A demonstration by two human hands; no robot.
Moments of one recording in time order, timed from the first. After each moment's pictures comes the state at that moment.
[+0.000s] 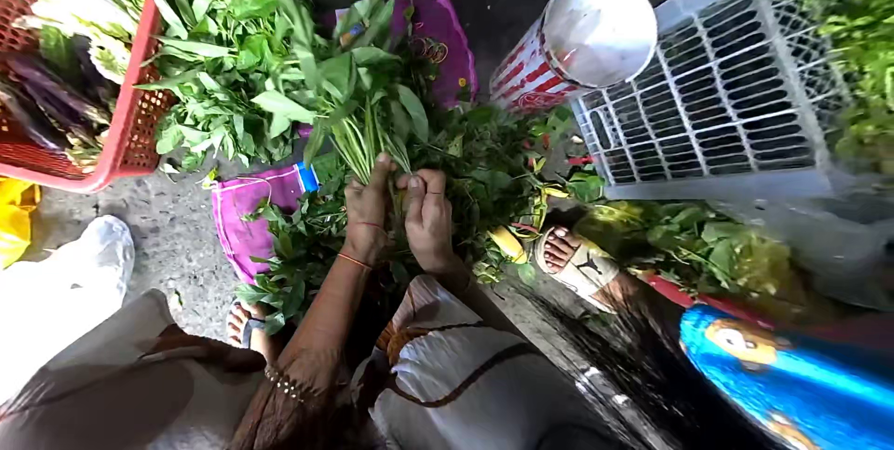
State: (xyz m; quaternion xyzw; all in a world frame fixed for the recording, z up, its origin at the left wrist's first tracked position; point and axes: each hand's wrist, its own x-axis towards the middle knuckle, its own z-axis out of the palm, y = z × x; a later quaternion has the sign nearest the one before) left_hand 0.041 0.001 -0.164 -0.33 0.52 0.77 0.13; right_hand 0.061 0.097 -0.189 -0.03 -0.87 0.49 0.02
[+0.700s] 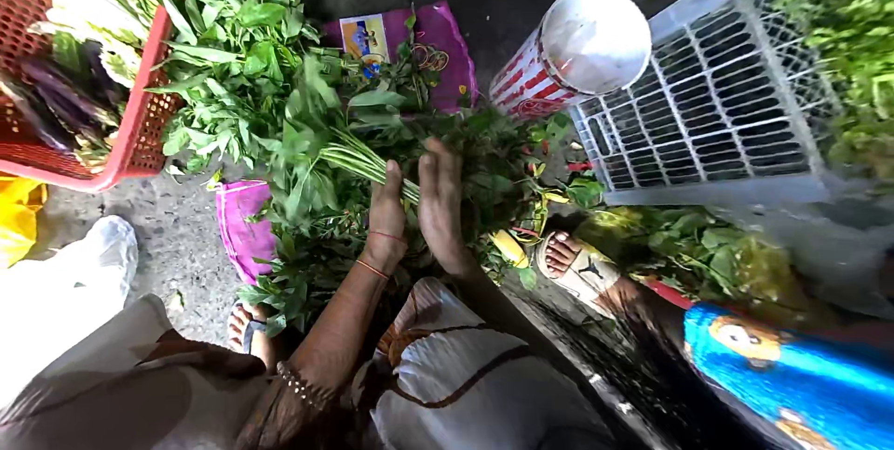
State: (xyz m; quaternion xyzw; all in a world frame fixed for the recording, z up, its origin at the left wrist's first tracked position) left_hand 0.046 0.023 -0.166 -0.32 0.51 0.79 0.15; right_hand 0.037 0.105 -0.173 -0.07 -0.84 0.53 -0.06
